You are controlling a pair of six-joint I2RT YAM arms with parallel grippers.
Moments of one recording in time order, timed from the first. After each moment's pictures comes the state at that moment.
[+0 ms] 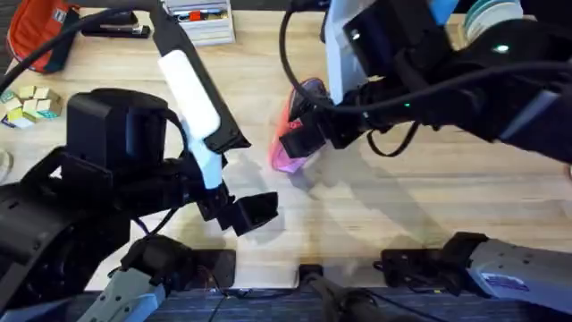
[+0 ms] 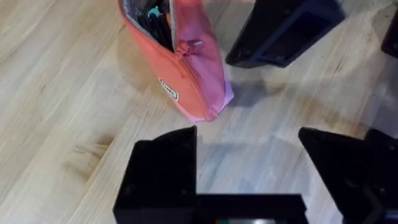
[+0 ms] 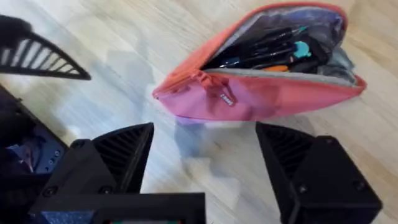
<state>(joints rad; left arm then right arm) -0.36 0.59 0.61 -0.85 0.47 0.52 0.69 1.34 1.07 -0.75 -0.13 0.13</state>
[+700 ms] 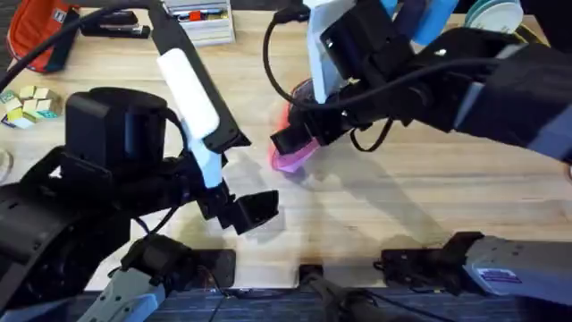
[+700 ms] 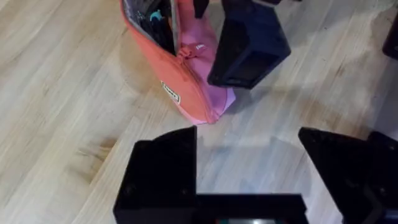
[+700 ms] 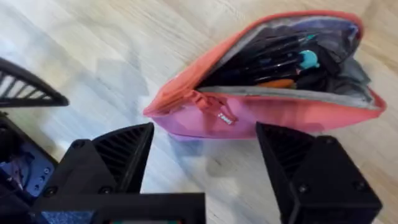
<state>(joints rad) -0.36 0.59 0.61 -0.84 0.47 0.52 0.69 1.45 1.07 -0.67 -0.13 0.14</state>
